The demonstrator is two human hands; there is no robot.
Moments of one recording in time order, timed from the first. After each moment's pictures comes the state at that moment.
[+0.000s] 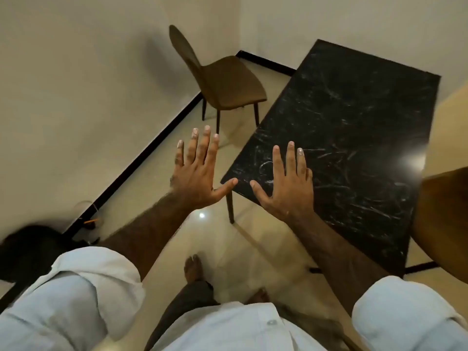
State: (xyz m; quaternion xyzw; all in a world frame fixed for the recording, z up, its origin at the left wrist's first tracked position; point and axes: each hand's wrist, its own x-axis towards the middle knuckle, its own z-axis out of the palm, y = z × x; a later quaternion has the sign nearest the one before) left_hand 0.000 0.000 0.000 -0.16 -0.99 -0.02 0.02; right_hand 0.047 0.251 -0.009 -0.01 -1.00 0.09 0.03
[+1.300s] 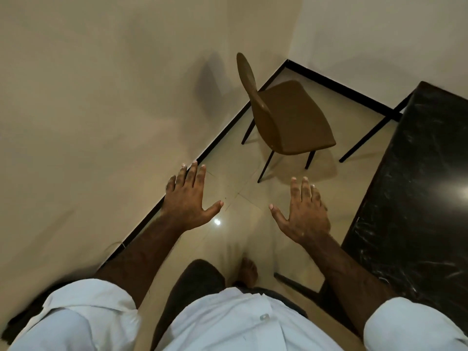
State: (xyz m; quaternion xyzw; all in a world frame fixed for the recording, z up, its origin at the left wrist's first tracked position) left_hand -0.359 -0.333 -0.065 -0.06 -0.99 -0.04 -0.13; right_hand -0.338 -0.004 -0.077 -0.03 -0.98 0.04 -0.17
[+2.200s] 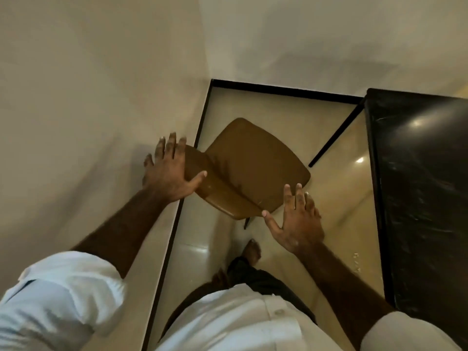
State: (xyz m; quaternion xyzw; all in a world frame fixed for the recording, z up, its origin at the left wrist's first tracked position) left_hand -0.923 -0.241 -0.037 -0.22 -0.96 -0.02 -0.14; right_hand -0.679 0.017 -0.089 -0.26 -0.94 0.11 -0.17
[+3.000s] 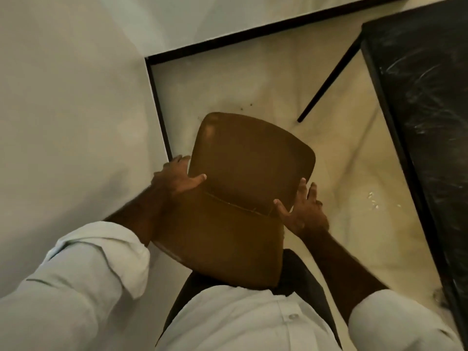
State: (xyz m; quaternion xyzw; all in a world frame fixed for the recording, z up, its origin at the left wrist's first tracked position) left_hand -1.183 -0.100 -0.198 -0.28 -0.86 0.06 -0.42; right_hand -0.835 0.067 -0.192 -0.53 -0.75 0.28 -0.26
